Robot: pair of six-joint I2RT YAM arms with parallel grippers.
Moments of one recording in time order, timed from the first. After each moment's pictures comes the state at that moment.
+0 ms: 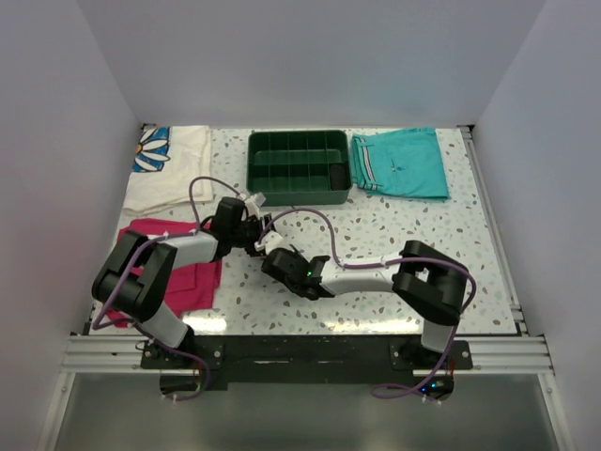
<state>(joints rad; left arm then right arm) -0.39 1.61 0.65 0.17 0.53 -0.60 1.18 1.83 1.05 -0.24 0.50 0.24</state>
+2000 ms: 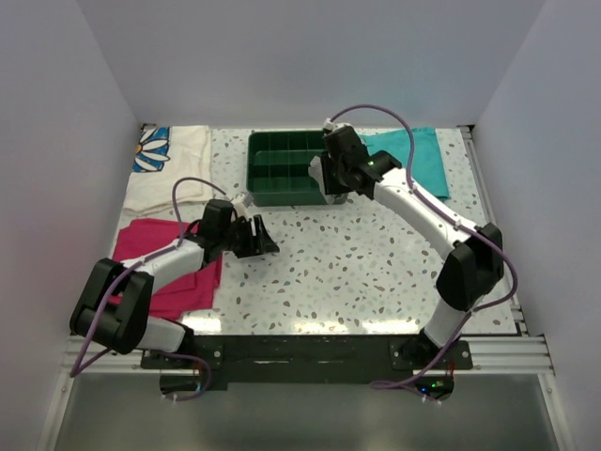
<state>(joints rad) -0.36 1.40 0.61 0.01 0.43 -0.56 0.62 1.73 1.61 -0.73 0.26 0.33</state>
